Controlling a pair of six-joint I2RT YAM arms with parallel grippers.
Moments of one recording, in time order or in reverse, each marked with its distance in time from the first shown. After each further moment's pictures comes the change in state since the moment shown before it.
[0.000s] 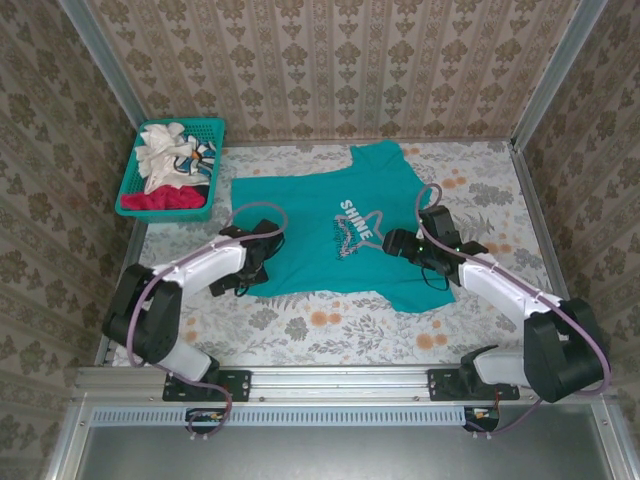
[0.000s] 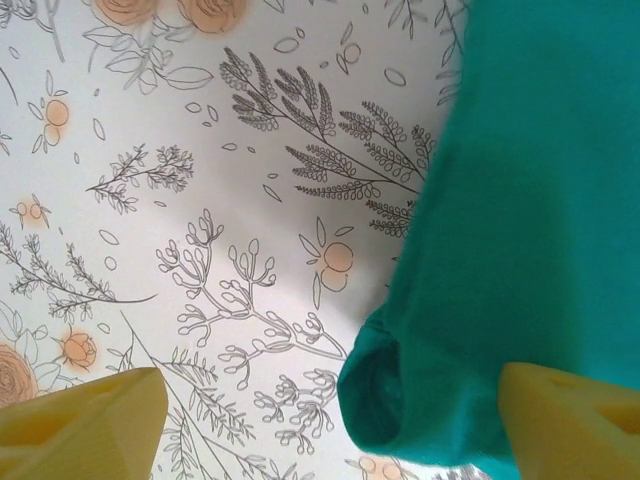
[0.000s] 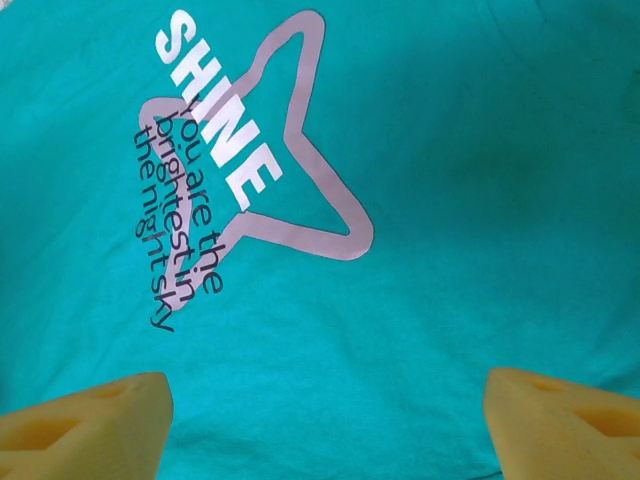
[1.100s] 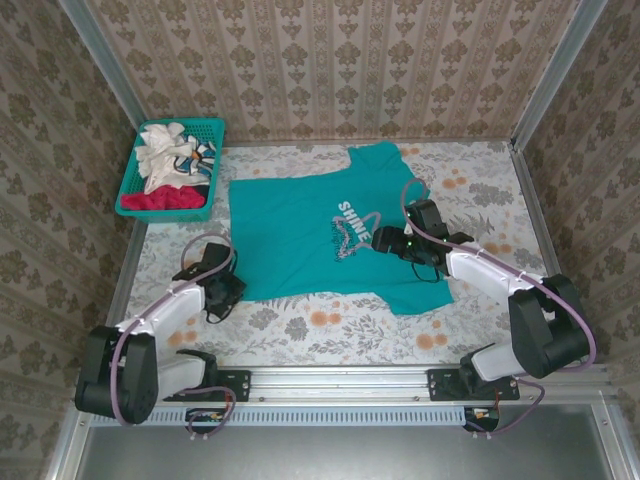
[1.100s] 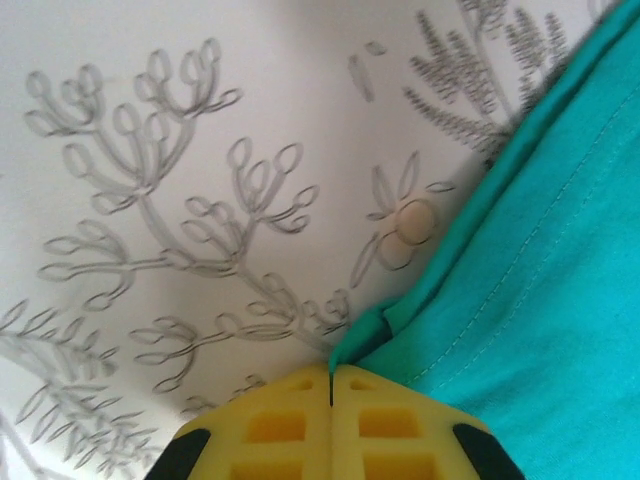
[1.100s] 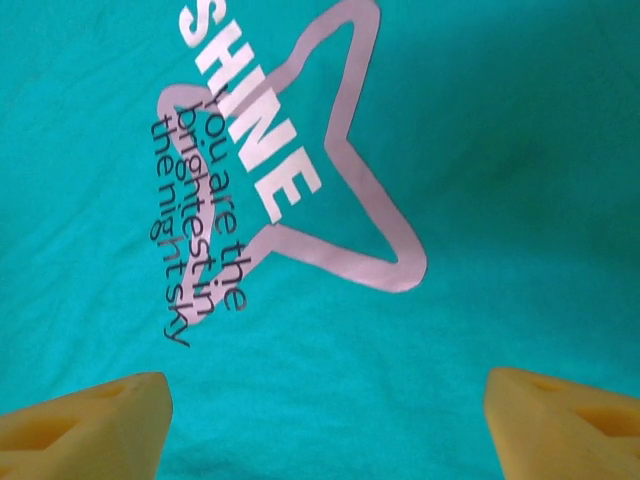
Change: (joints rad) left arm 0.307 -0.332 -0.426 0.411 0.426 -0.152; right arm 0.035 0.122 0.075 0.036 -0.032 -0.032
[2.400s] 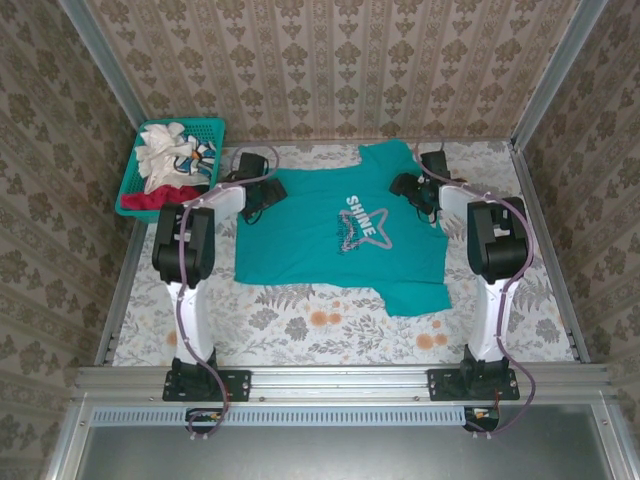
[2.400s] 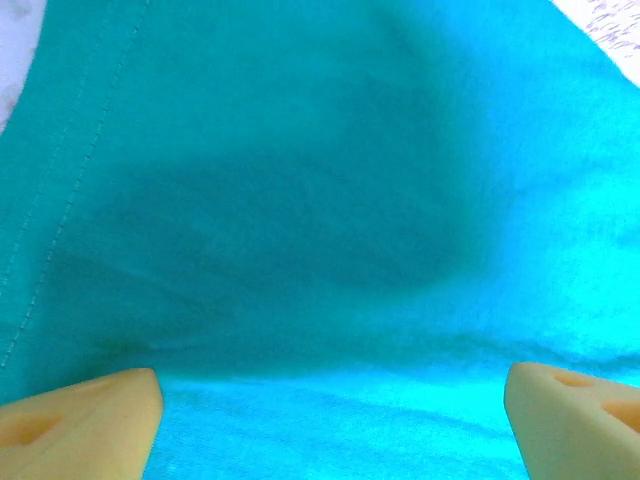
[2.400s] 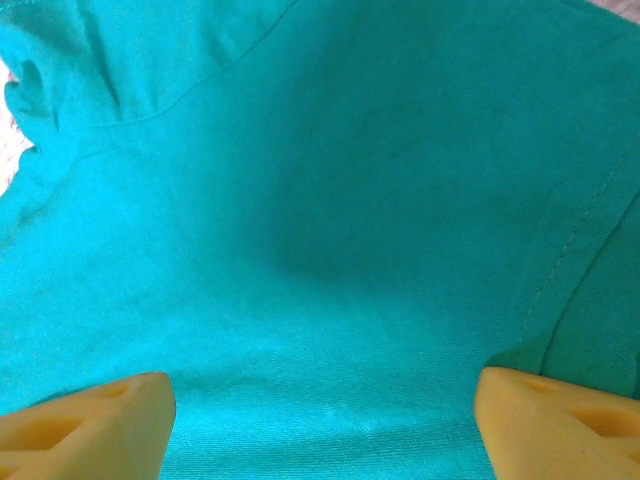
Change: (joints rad) left arm -0.006 0.973 1.030 0.206 0.009 0.421; right arm -0.290 0.693 0.624 0.049 -0.018 0.032
